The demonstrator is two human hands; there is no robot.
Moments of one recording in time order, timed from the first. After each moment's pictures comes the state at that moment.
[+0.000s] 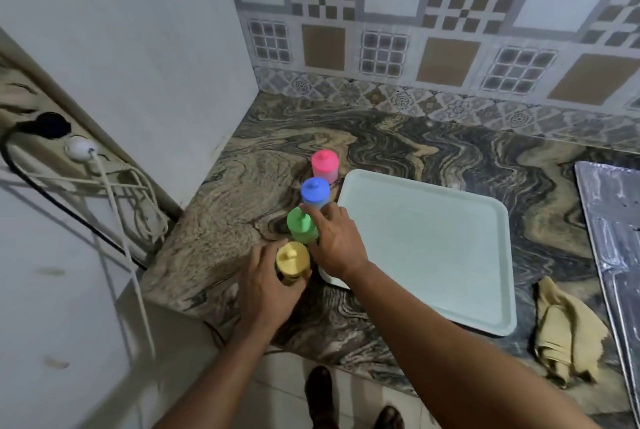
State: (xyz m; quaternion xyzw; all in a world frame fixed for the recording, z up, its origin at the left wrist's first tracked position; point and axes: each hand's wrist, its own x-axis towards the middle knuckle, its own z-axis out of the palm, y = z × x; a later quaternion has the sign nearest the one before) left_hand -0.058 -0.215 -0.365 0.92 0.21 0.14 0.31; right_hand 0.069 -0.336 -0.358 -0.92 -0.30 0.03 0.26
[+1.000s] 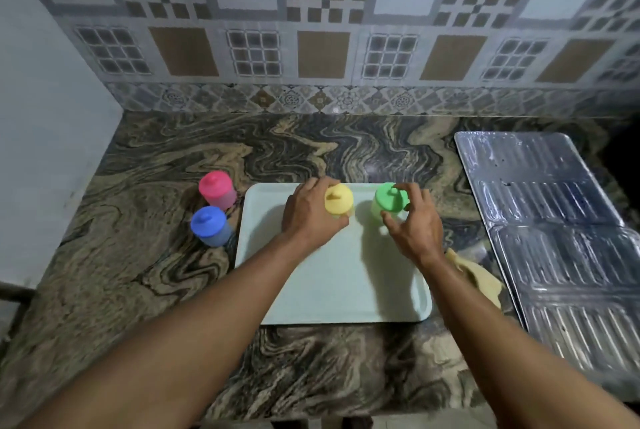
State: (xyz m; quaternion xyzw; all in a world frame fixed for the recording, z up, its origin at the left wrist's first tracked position) left_hand 0.158 -0.381 -0.327 0.93 -0.04 -0.01 0.36; right_hand 0.141 -0.597 -0.352 -0.95 0.07 -0.08 0.30
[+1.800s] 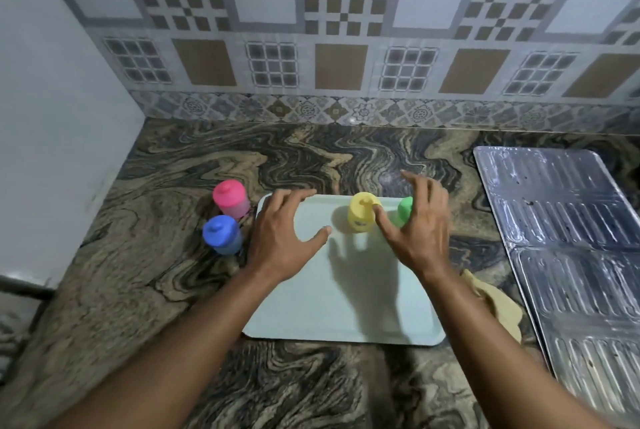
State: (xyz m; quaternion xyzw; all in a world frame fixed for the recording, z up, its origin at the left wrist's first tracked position) left_hand 0.126 -0.322 -0.314 0.93 -0.03 0.09 0.36; right_hand 0.149 -0.567 -0.312 -0.94 -0.01 -0.20 0.28
